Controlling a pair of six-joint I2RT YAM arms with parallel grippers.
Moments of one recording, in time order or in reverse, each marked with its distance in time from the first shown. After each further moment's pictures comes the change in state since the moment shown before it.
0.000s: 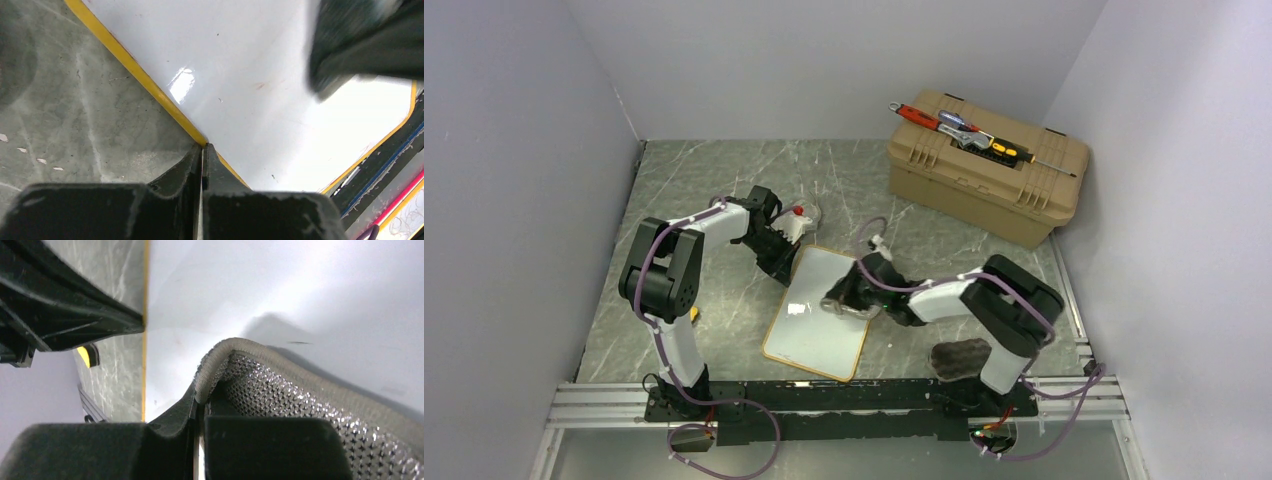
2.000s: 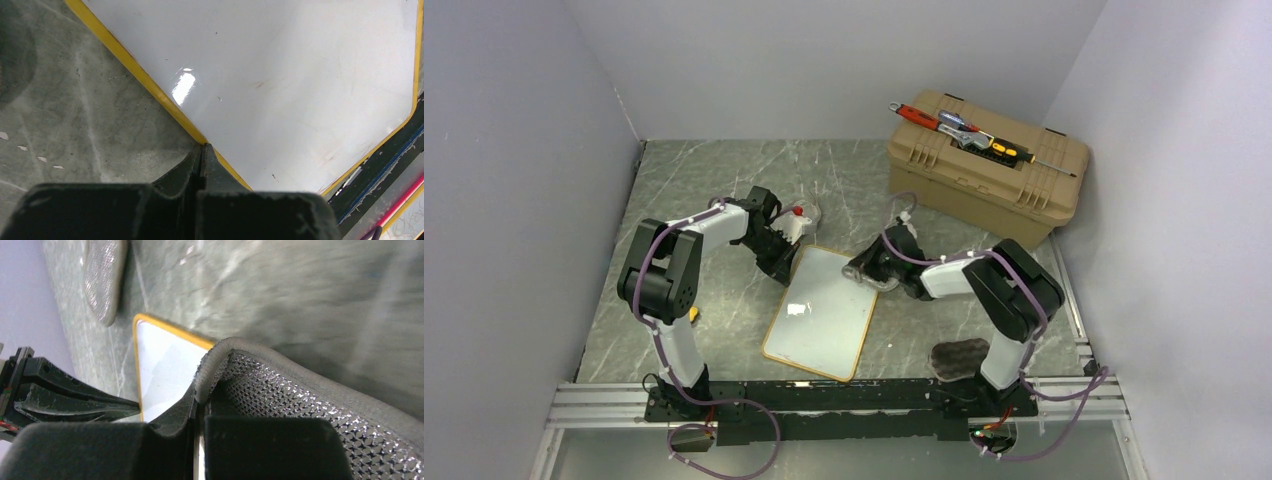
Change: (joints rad) left arm 0.001 -0.012 -0.012 0.010 0.000 0.005; right arm -0.290 0.006 -0.005 -0.003 -0.080 -0.043
